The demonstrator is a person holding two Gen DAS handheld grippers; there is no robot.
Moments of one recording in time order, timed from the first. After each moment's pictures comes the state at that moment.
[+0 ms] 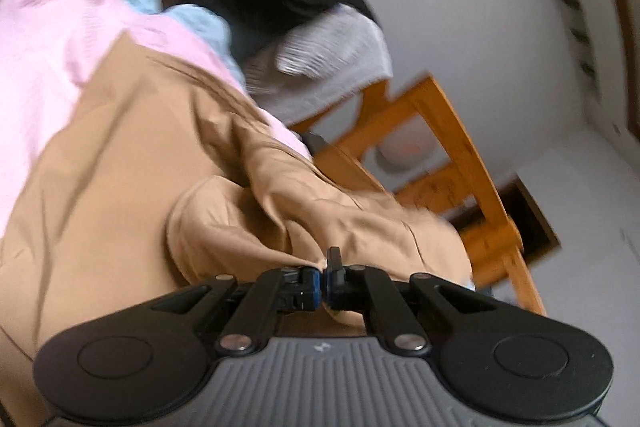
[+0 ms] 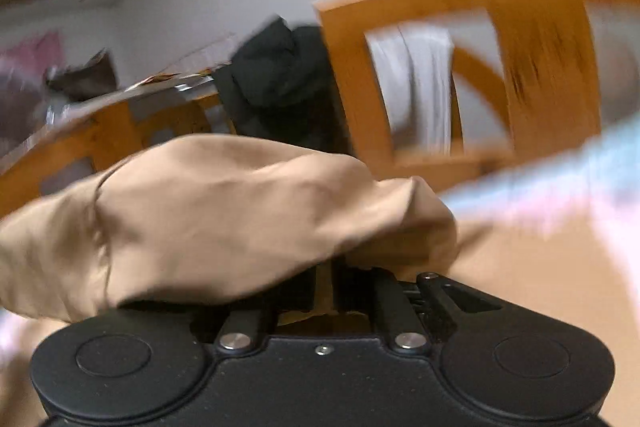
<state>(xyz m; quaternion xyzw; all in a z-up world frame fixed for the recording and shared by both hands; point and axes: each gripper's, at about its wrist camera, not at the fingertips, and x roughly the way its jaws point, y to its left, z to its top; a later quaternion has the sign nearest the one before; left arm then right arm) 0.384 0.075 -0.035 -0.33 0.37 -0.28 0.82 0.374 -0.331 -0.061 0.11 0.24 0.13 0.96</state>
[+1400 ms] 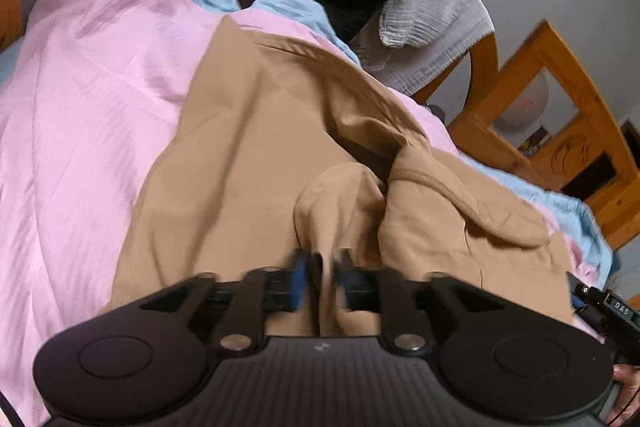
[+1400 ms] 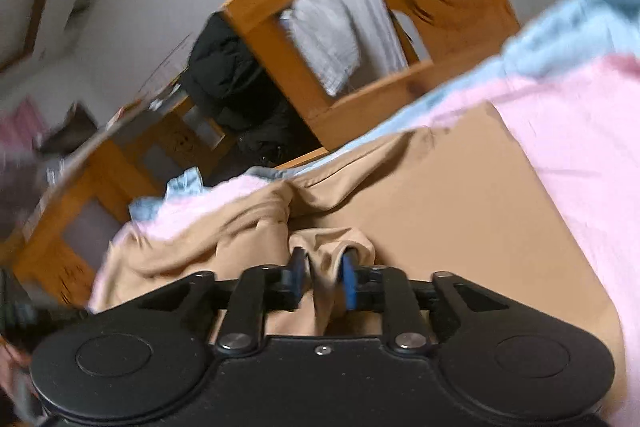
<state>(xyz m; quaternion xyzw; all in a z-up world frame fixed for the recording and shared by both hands) 0.430 0.061 -0.055 -0.21 0.45 -0.13 0.86 0.349 -0.425 -0.072 0.31 0.33 0.11 0.88</state>
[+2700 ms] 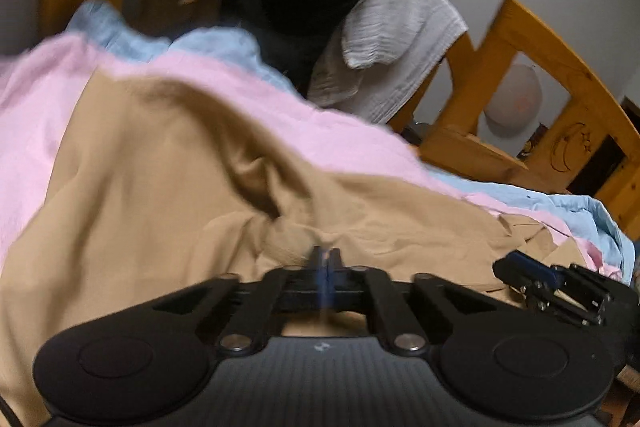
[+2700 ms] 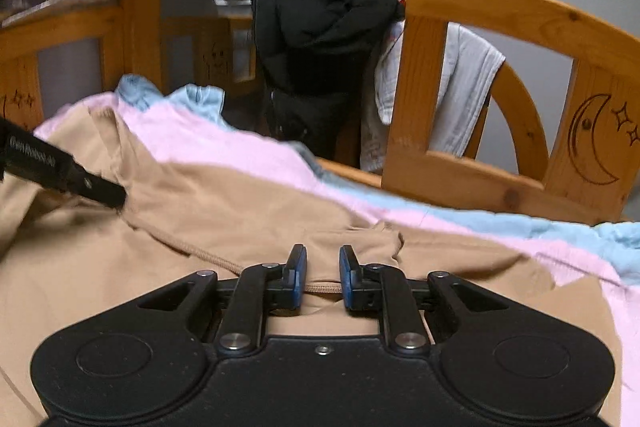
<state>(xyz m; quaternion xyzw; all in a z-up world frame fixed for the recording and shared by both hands) 0.441 -0.015 -0.061 -0.14 0.40 -0.14 0.90 0.388 -0.295 -0.068 -0.05 0.29 0.14 0.95</state>
